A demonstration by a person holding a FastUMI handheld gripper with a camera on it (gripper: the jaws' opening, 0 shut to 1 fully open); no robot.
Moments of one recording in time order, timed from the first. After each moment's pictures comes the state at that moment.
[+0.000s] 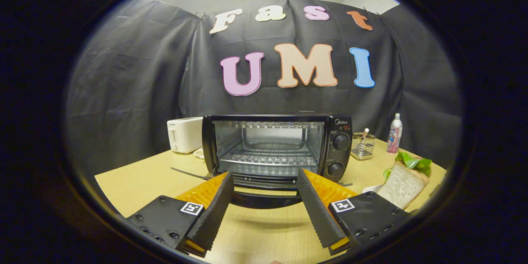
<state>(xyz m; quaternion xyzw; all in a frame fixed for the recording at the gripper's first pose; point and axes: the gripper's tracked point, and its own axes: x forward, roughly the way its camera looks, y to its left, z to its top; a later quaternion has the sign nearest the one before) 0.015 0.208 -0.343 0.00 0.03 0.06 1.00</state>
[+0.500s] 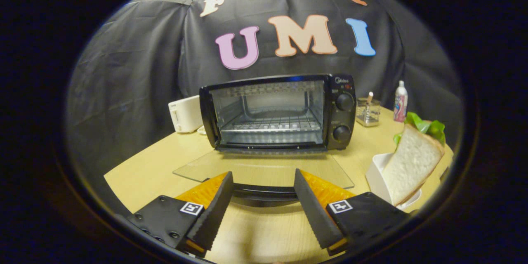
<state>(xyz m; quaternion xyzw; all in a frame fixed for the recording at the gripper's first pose) 0.010 0.203 -0.406 0.05 0.15 0.08 0.98</state>
